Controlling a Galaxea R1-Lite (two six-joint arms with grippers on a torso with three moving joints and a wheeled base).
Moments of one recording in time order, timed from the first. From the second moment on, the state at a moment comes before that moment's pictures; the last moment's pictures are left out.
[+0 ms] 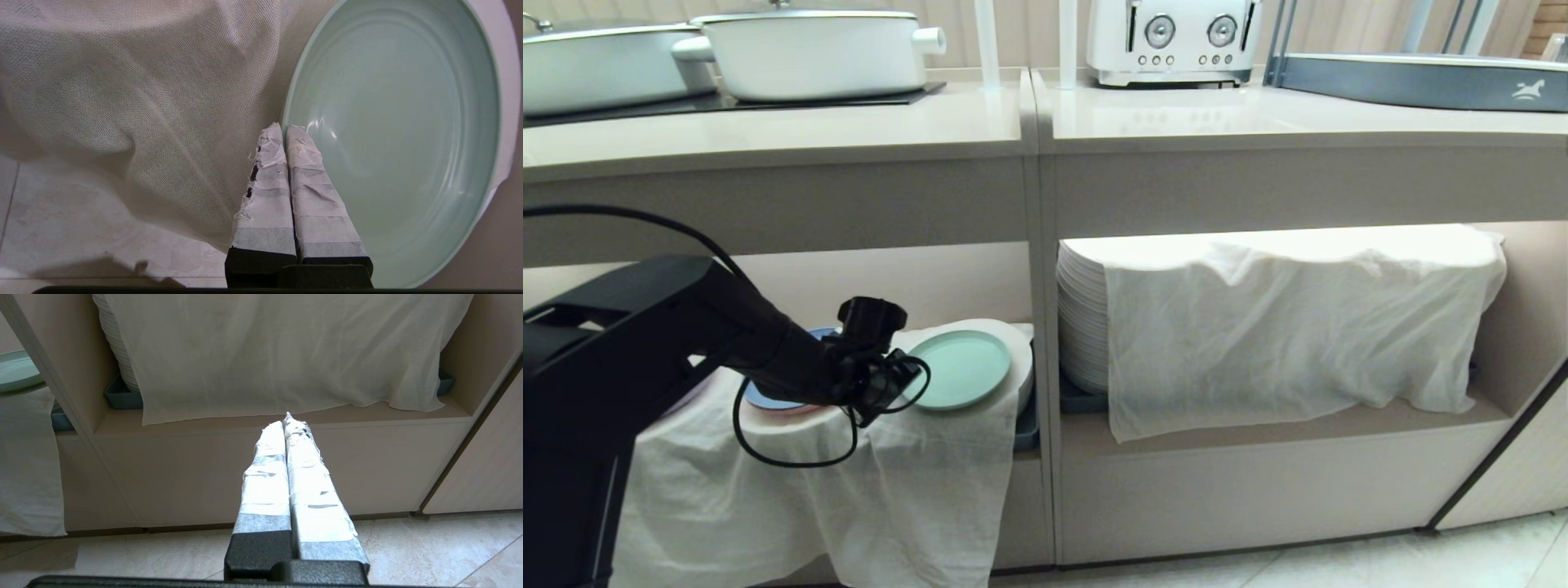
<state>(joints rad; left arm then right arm) -0.16 2.28 -1.19 -0.24 0.19 -0.99 0.00 0.00 0.00 0.00 0.00 0.00</state>
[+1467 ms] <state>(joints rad) -0.17 2.22 -1.12 -0.21 0.16 -1.11 0.00 0.00 0.00 0.00 0.00 0.00</state>
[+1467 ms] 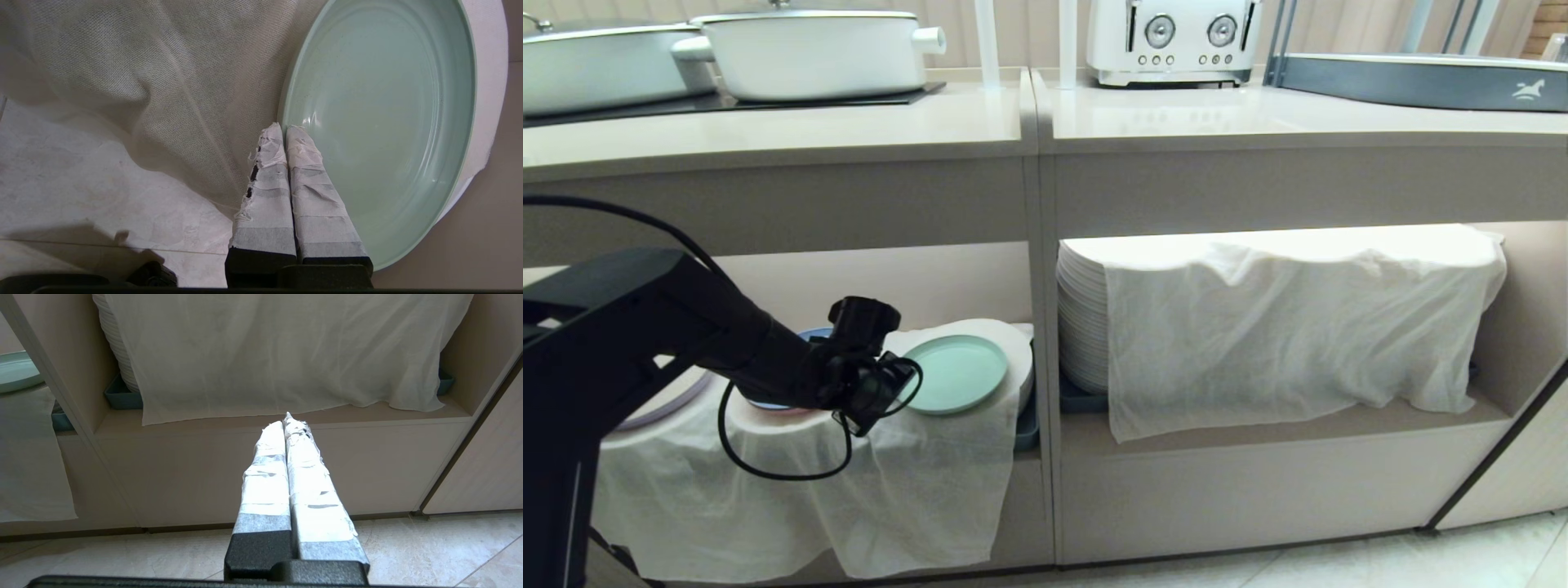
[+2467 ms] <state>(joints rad) -0.19 2.25 -1.14 -0.22 0.16 -1.11 0.00 0.00 0.00 0.00 0.00 0.00</state>
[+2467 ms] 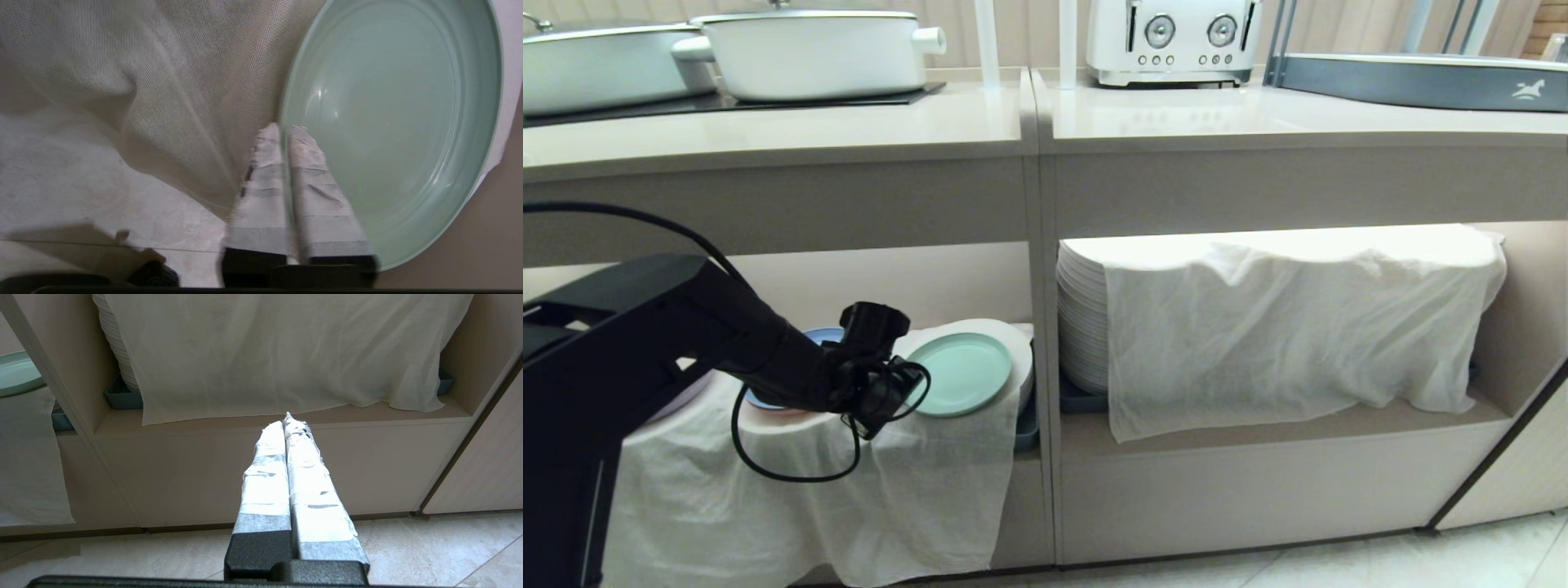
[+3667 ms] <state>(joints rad) -0.21 2.27 -1.15 -0.21 0.17 -1.08 0.00 0.00 0.00 0.00 0.00 0.00</state>
